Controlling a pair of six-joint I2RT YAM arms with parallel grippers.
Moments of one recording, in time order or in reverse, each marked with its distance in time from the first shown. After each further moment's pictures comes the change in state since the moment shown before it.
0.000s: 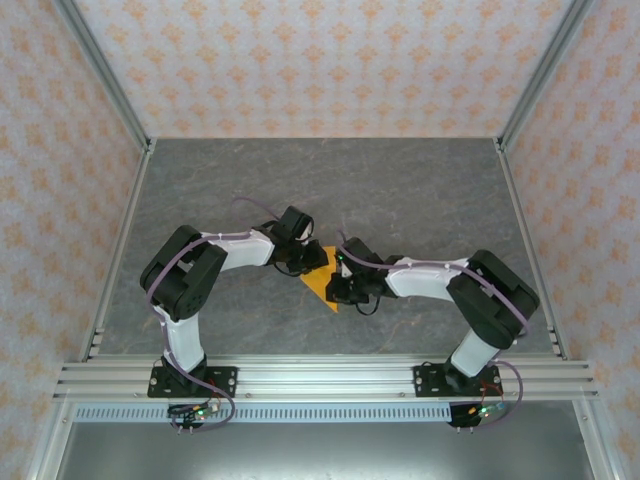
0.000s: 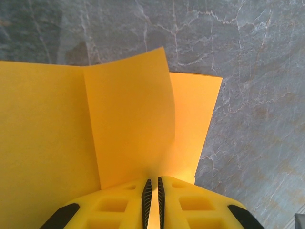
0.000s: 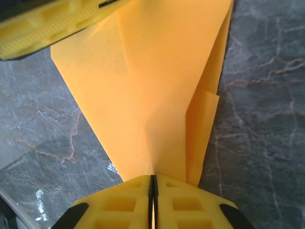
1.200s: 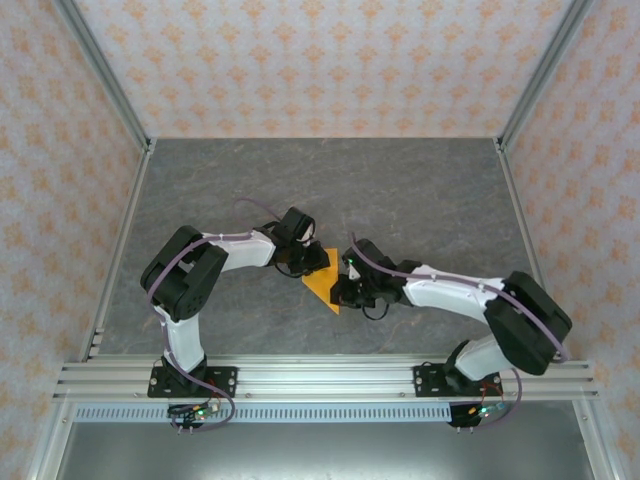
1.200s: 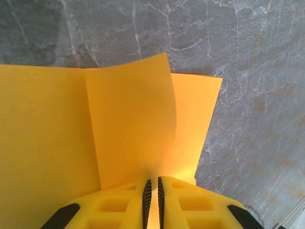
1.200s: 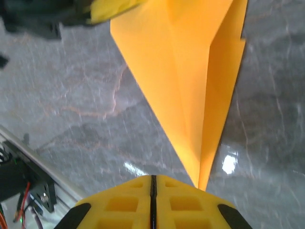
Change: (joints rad) left arm -0.006 0.000 0.000 -0.001 0.014 0.000; right arm 0.010 -0.181 -0.042 -0.063 -0.019 0.087
